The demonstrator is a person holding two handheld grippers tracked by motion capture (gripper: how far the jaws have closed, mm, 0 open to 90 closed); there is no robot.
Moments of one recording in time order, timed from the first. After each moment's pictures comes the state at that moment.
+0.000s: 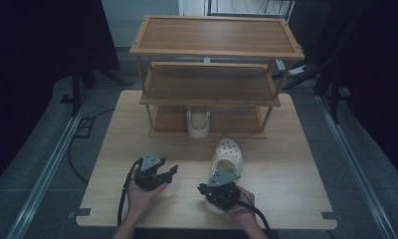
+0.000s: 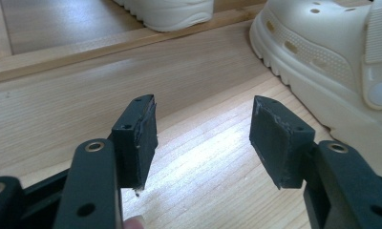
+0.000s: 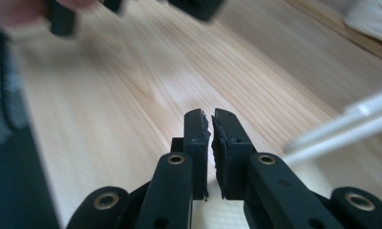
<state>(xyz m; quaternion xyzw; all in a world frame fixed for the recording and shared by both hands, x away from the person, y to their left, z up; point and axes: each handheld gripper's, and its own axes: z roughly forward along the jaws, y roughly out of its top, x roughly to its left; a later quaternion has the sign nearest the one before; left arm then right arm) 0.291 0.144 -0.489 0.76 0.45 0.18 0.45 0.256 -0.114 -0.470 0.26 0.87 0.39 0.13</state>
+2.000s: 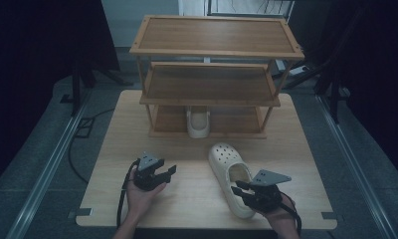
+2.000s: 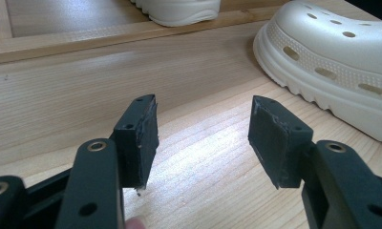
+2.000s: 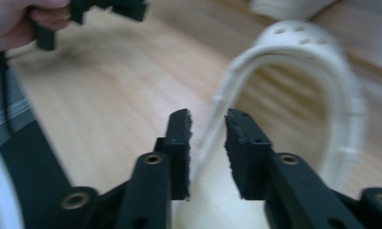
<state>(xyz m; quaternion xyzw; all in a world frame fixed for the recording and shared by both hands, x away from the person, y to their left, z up) 0.291 0.149 -0.494 0.74 0.47 0.16 0.45 0.241 -0.215 -0.438 0.33 0.83 0.43 0.13</state>
